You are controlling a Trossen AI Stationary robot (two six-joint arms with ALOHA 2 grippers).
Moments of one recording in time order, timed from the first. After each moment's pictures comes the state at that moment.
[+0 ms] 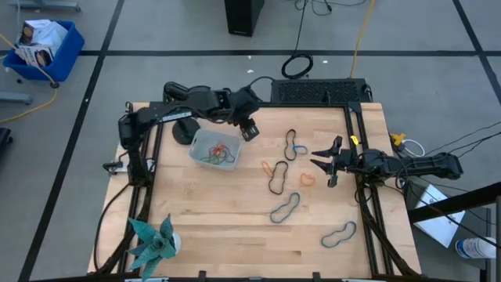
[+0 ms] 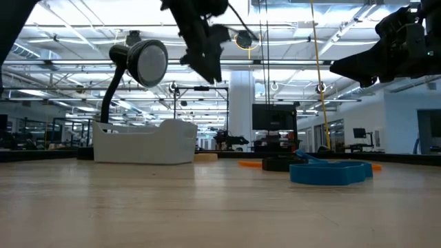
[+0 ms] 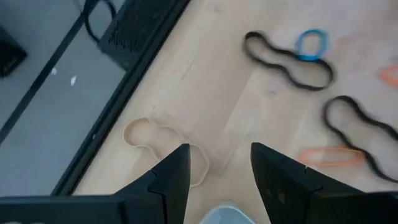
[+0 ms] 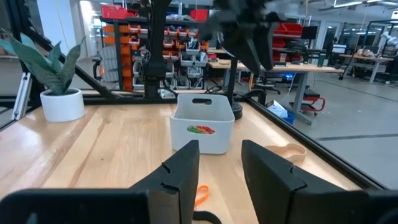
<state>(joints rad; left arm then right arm) 0.34 1.86 1.76 -0.89 -0.16 -0.09 0.03 0.20 0.02 0.19 0.24 -0.04</state>
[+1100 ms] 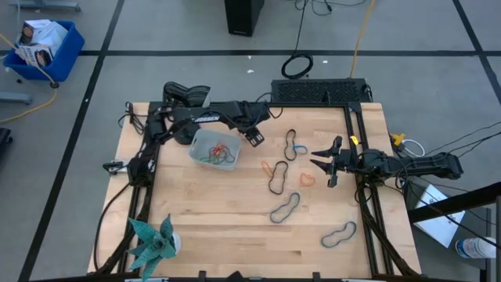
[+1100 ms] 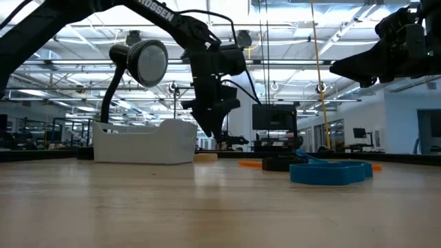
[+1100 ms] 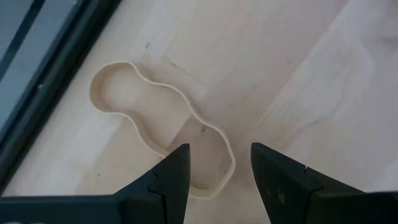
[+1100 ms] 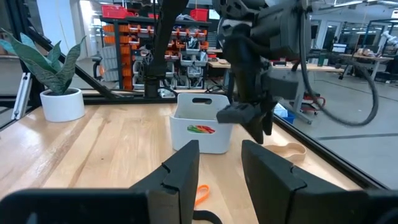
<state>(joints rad) 0.38 2.16 1.76 -0.86 -0.21 -0.21 0.03 0.20 0.02 0.19 0.24 -0.04</state>
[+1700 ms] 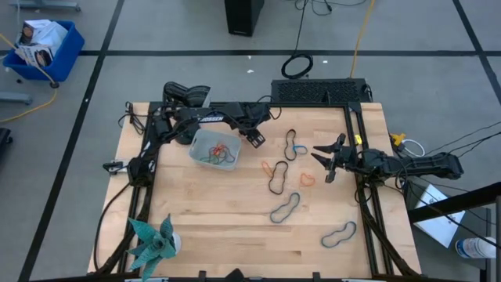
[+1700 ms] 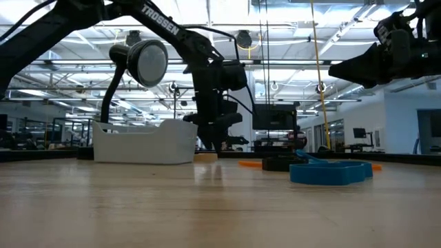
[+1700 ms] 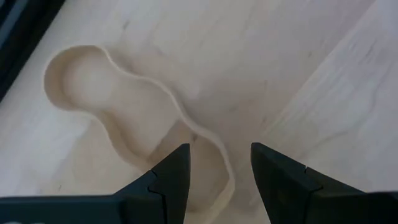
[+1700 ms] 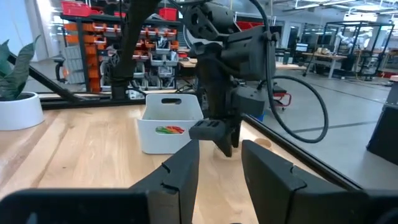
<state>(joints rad) 0.40 2.22 1.76 -0.83 -0.15 -0.24 0.03 0.20 0.02 0.19 0.37 -0.05</state>
